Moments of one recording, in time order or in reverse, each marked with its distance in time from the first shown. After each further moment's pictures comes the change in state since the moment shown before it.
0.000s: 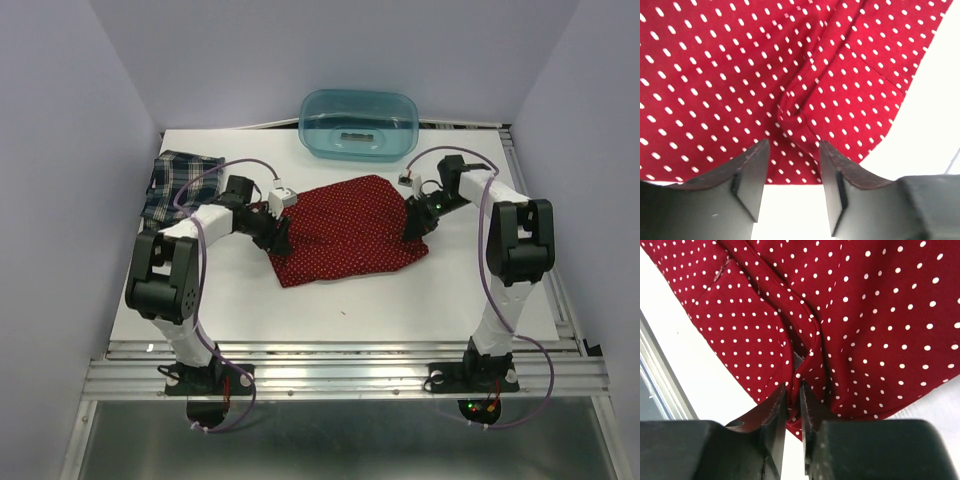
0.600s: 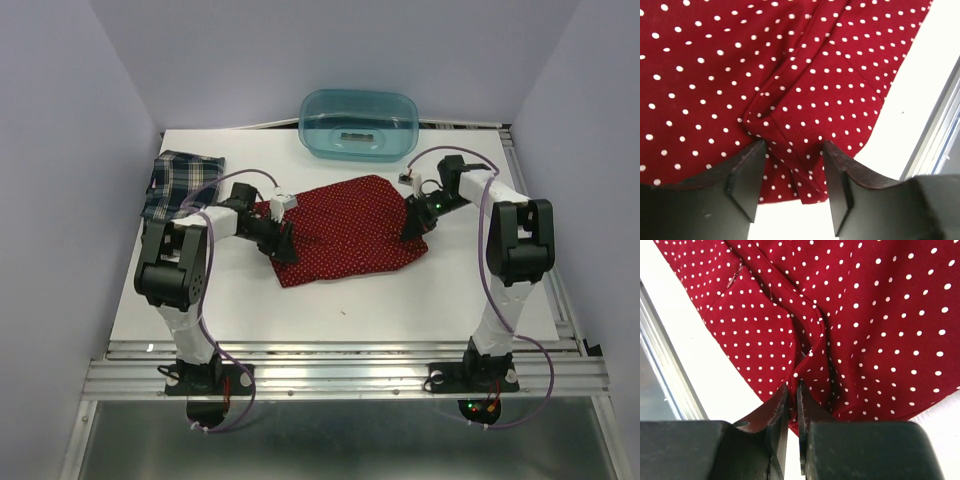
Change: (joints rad) left arm 0.014 0.079 -0.035 0.035 0.137 -0.129; right arm 0.000 0.000 -0.001 0.000 -0.047 0.026
